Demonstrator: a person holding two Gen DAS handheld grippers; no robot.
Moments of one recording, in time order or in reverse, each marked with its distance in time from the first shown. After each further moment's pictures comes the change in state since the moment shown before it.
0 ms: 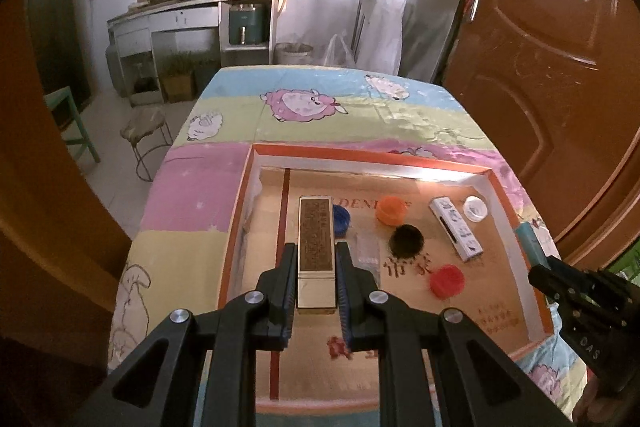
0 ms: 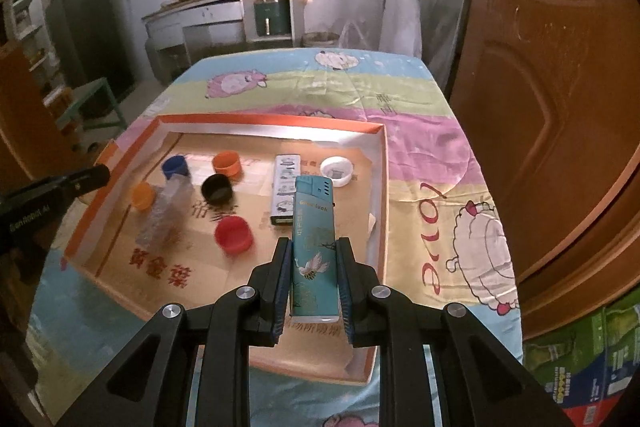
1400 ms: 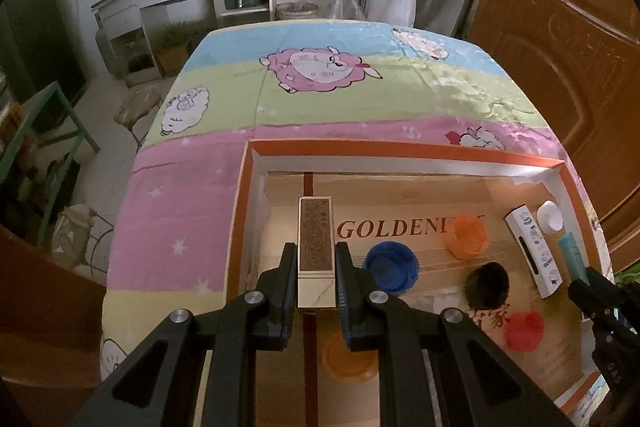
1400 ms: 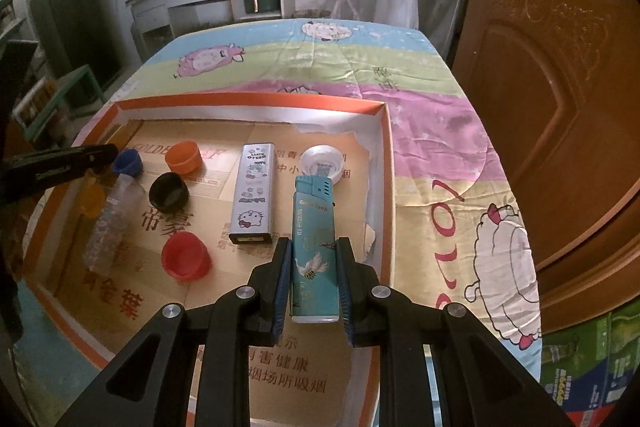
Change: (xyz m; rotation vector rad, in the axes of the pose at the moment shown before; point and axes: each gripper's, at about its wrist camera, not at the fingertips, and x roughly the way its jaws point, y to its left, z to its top) left arm 0.094 0.015 0.036 0.049 0.157 0.052; right arm 0.059 -0.010 0.014 0.008 0.081 -0.026
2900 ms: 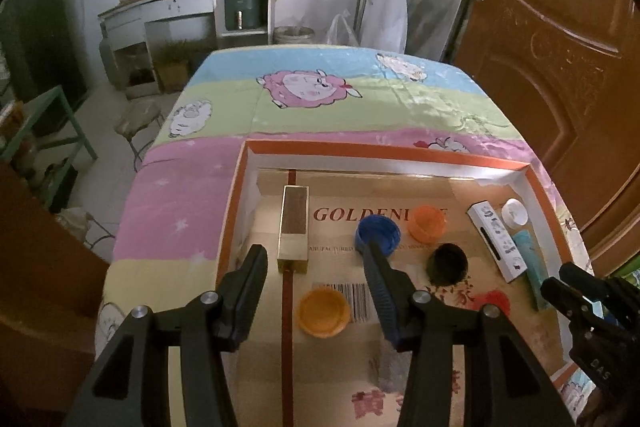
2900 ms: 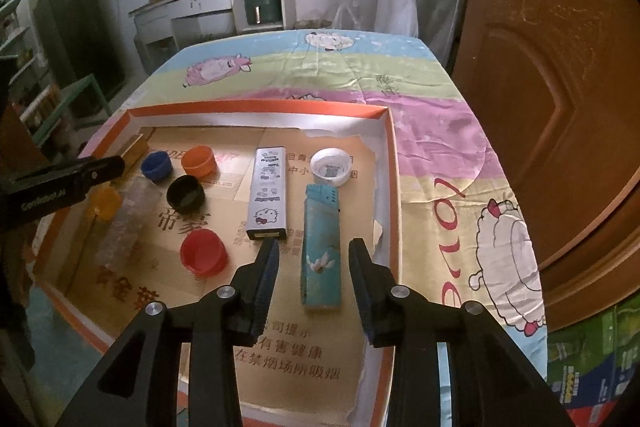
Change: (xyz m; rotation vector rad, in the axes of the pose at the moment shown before) left arm -0.042 -0.009 -0.029 -0.027 -0.113 -0.030; right arm -0.015 0.005 -0.010 0.019 -0.047 0.016
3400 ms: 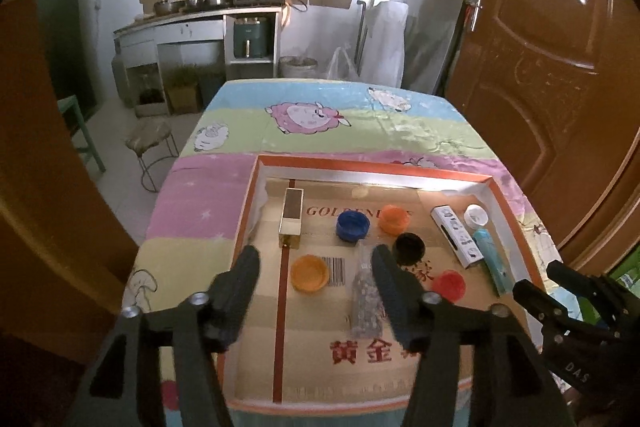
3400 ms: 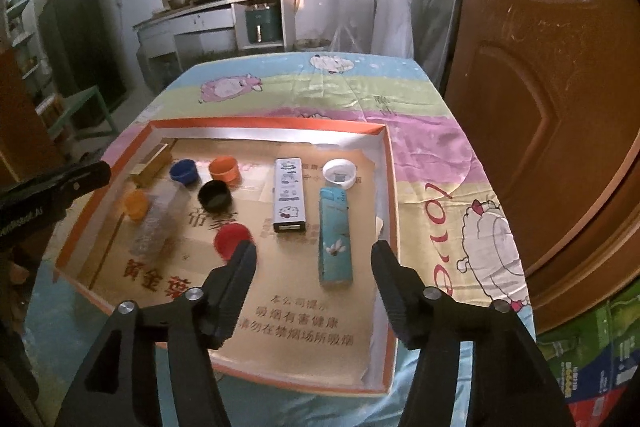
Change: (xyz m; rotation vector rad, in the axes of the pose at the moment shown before) left arm -0.064 -0.007 -0.024 -0.026 -0.115 -0.005; right arm -0.042 0.015 -0.014 -0.002 -0.073 -0.013
